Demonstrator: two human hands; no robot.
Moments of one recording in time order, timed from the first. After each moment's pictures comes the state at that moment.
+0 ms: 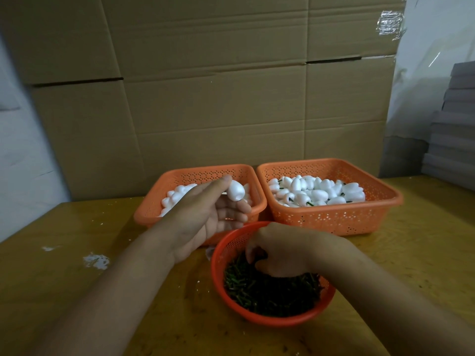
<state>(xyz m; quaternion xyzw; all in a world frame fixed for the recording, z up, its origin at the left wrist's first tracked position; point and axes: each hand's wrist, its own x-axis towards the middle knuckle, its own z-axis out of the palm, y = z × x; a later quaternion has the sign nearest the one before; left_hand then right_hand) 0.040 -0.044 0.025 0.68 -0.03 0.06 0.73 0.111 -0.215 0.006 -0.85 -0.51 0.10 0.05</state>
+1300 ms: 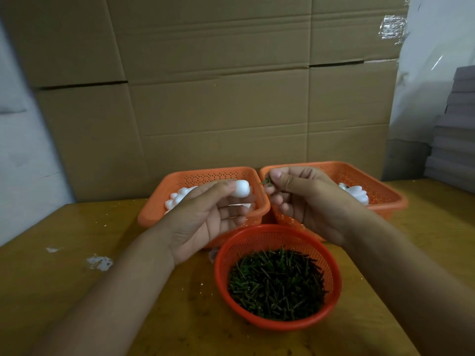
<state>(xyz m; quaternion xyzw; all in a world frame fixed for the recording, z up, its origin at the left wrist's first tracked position) 0.039 -0.040 0.027 0.60 -0.04 0.06 0.80 0.116 -0.232 0.047 -0.52 -0.33 0.24 0.75</state>
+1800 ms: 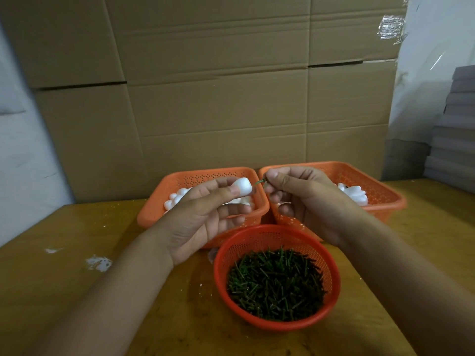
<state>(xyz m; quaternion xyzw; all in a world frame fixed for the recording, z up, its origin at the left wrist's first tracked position) 0.032 -0.045 0.032 0.60 -0.06 0.05 0.79 0.120 -0.231 0.043 -0.55 -0.32 0.20 0.74</state>
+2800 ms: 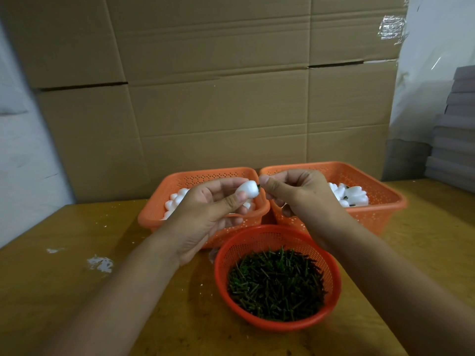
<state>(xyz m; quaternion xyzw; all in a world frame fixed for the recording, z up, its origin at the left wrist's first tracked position) 0.035 -0.047 0.026 0.68 -0.07 0.11 0.72 0.108 -0.221 0.039 -0.66 -0.30 0.02 0.69</state>
